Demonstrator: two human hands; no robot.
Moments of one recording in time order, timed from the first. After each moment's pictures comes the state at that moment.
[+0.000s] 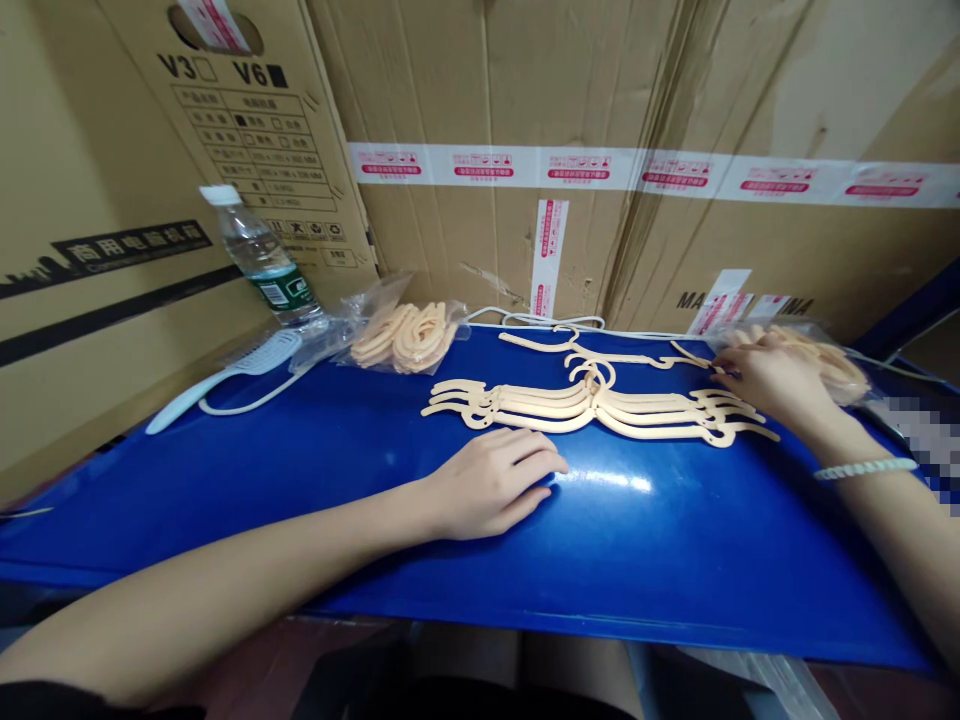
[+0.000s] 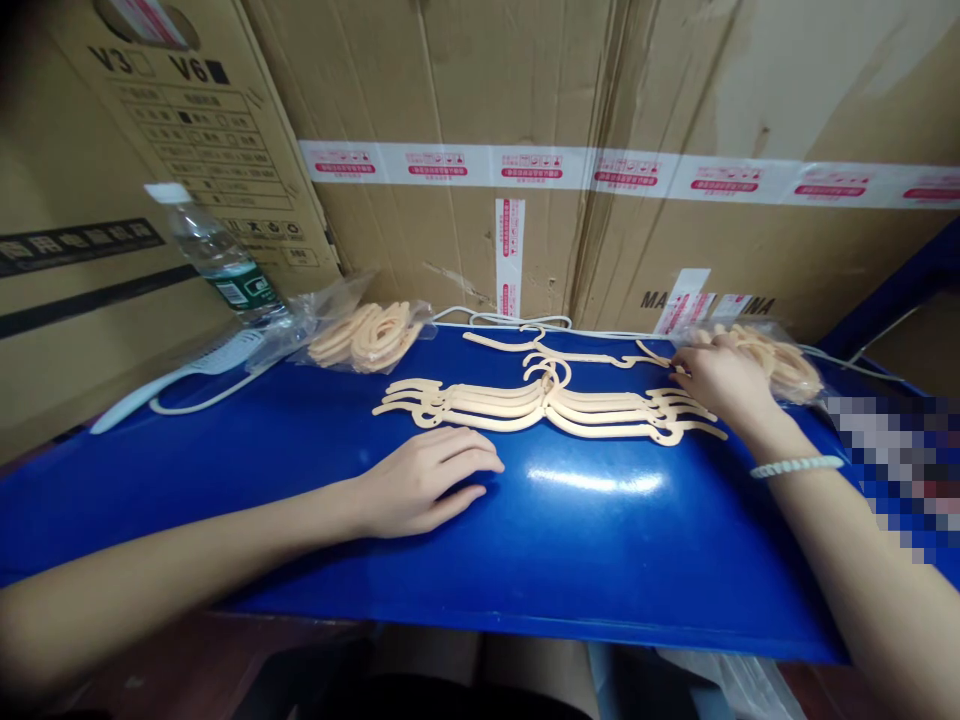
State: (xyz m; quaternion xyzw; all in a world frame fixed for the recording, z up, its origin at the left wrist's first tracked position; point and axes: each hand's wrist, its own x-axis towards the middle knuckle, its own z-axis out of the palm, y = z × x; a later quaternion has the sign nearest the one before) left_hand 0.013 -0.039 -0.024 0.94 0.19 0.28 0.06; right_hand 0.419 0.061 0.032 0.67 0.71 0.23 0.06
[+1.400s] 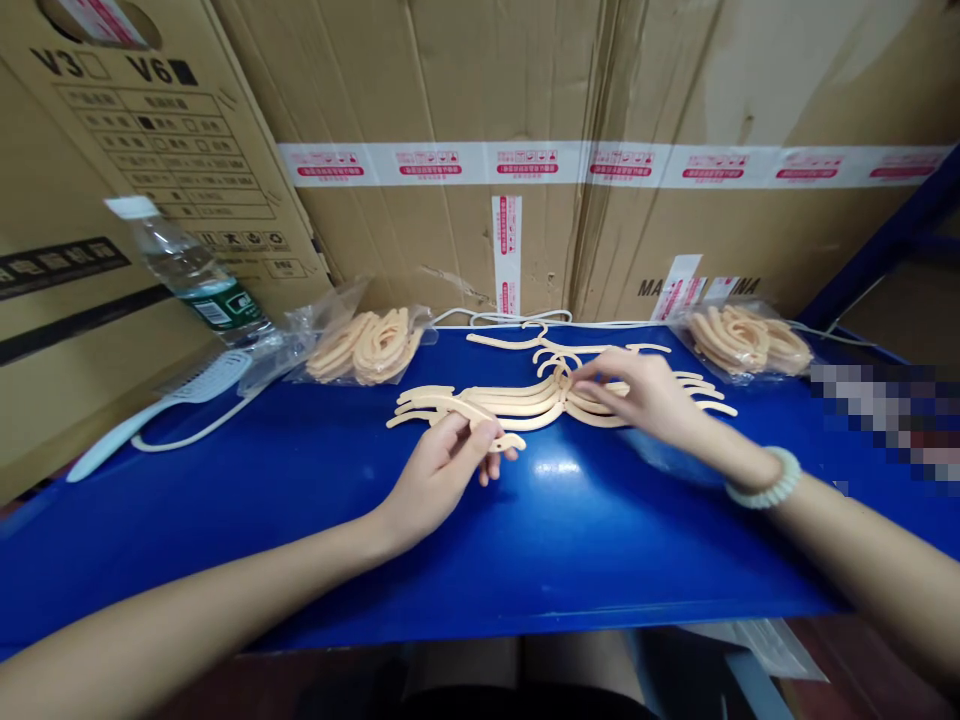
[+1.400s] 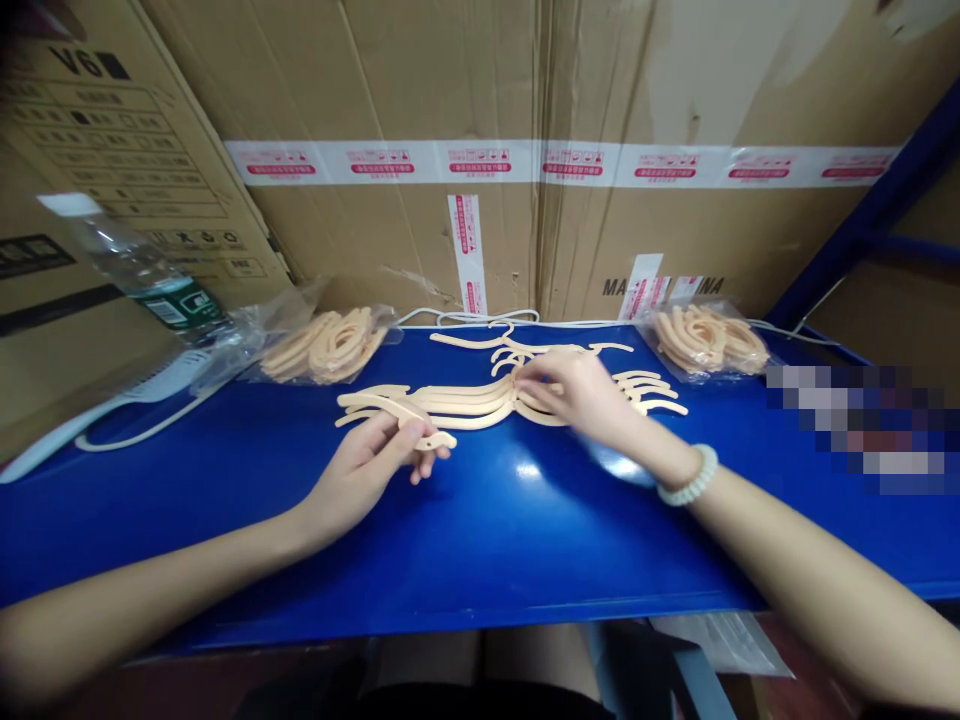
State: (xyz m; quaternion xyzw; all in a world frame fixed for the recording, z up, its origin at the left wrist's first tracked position) left_hand 0.025 -0.052 -0.018 0.62 0.36 0.47 0.52; right_hand 0.301 0.007 0.022 0.42 0.85 -0.07 -0.30
